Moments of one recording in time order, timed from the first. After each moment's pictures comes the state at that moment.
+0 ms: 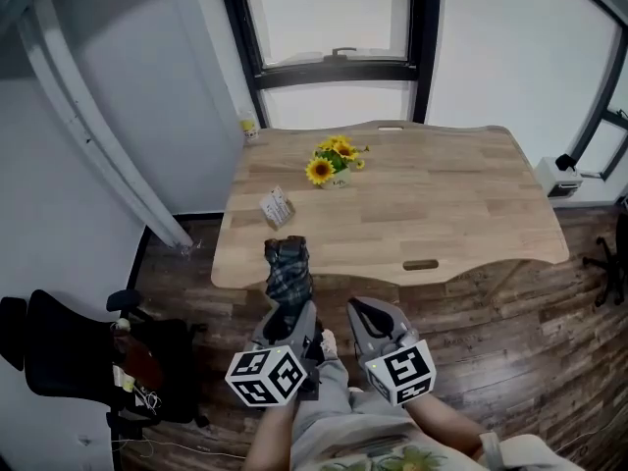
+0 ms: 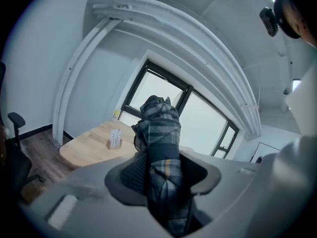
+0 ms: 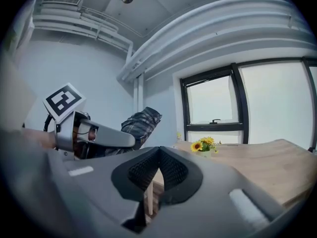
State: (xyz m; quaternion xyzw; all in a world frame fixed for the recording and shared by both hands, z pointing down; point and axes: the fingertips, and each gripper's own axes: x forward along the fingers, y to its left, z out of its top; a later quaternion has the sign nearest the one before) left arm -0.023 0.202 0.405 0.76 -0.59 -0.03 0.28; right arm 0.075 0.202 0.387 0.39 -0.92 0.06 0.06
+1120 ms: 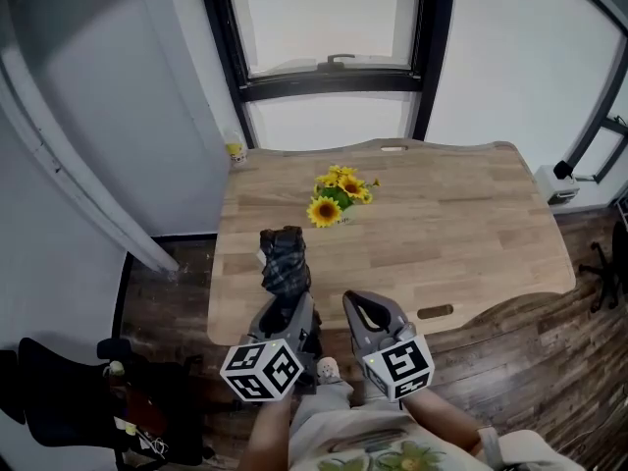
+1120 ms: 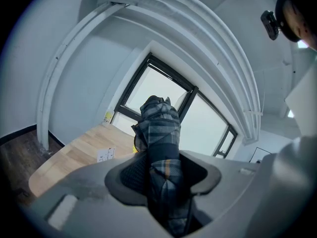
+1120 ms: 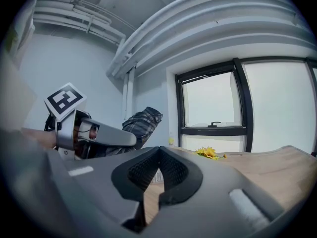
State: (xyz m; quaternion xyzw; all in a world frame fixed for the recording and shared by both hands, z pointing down) left arm -0.078 0.009 0.402 0.77 -0.57 -0.04 0.29; right arm 0.016 0.016 0.383 0.41 -0.91 0.05 0.06
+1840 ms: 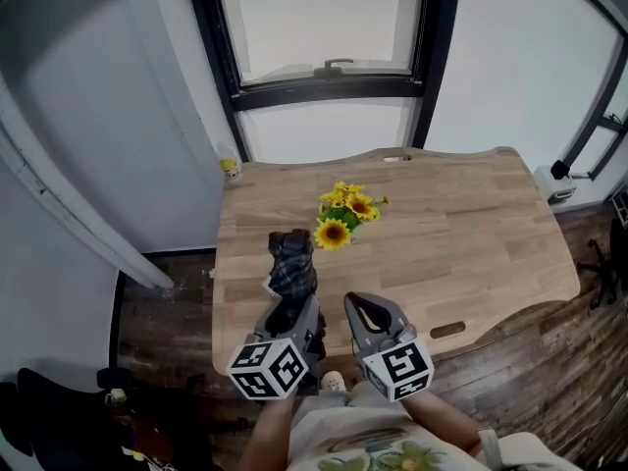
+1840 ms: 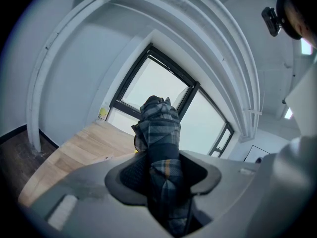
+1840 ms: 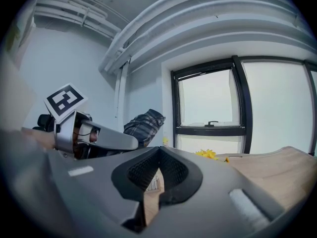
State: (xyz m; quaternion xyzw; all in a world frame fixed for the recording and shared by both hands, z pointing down) left arm -0.102 -0.070 0.426 0.79 -0.53 -0.03 0.30; right arm -0.017 -0.058 0.398 0.44 -0.89 0.05 0.07
